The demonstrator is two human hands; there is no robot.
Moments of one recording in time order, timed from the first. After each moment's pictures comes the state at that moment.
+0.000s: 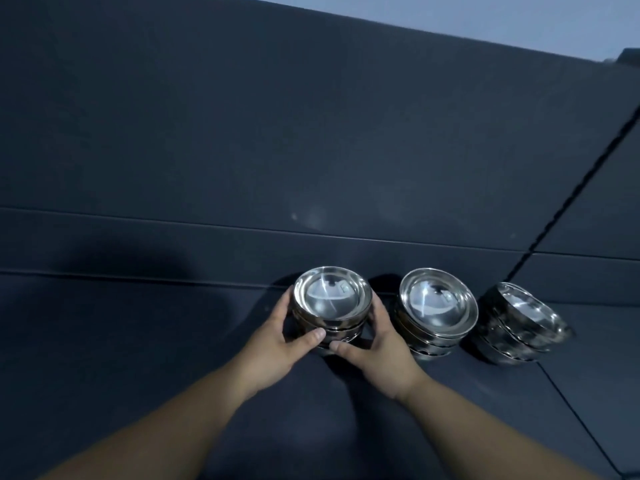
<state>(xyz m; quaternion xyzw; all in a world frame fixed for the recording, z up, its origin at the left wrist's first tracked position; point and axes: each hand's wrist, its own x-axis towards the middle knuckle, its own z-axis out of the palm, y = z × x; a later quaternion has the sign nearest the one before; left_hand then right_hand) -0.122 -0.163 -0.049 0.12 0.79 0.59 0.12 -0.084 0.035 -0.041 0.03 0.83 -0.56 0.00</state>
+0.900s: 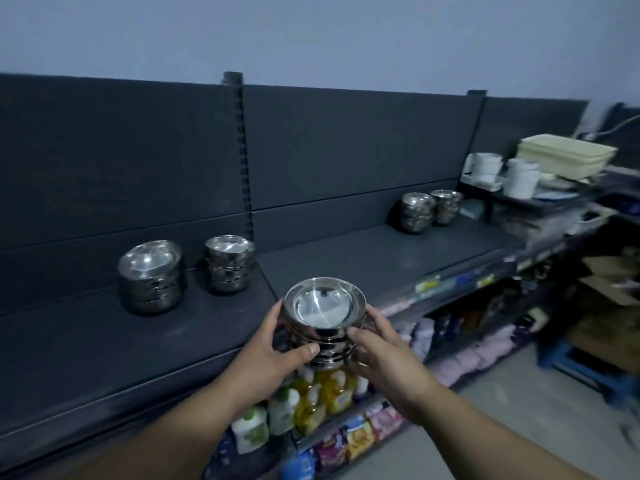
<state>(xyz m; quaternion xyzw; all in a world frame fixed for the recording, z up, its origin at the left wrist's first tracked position) 0.179 0.163 0.006 0.30 0.71 0.60 0.23 0.298 0.332 0.006 0.20 0.63 -0.74 -0.13</state>
